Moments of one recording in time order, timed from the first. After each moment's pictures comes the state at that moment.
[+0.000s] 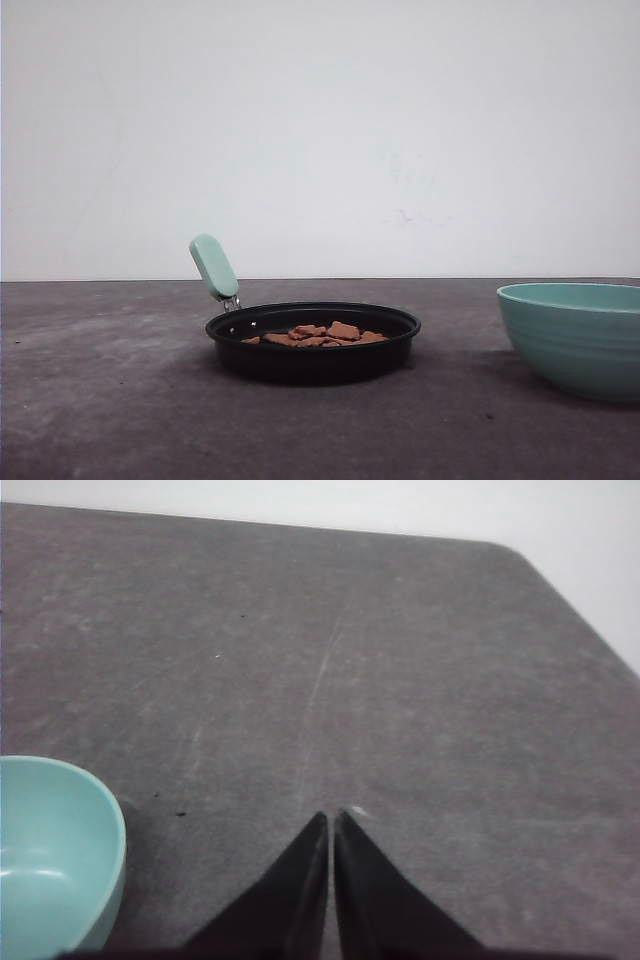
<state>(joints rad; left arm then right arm) -0.36 0.43 0.71 -0.47 -0.18 -0.33 0.04 0.01 0.10 -0.35 0.07 0.01</state>
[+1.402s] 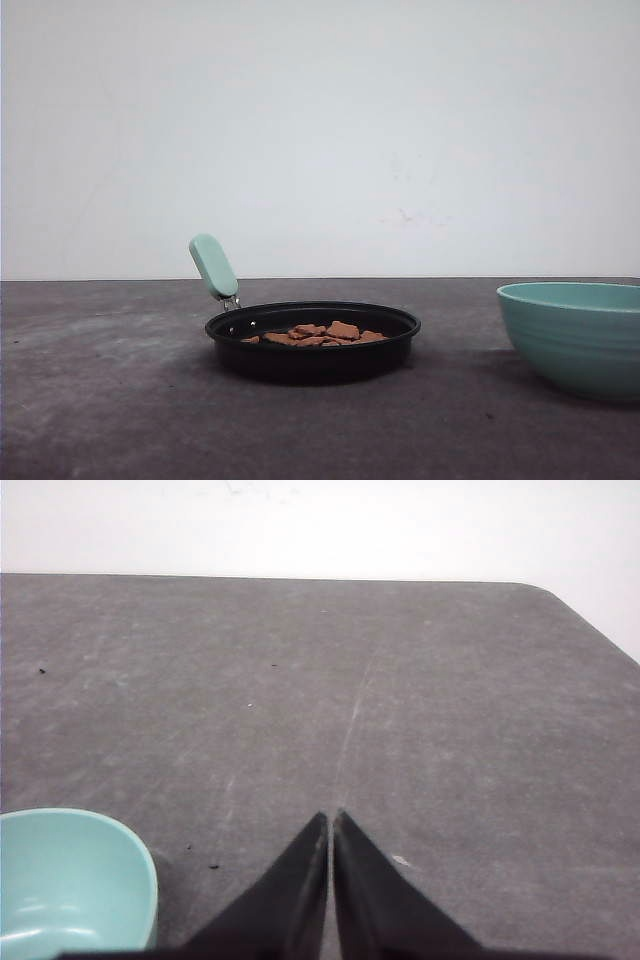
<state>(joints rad) -0.36 0.41 0.71 -0.47 -0.19 -0.29 0.04 0.00 0.02 -0.17 0.03 0.05</state>
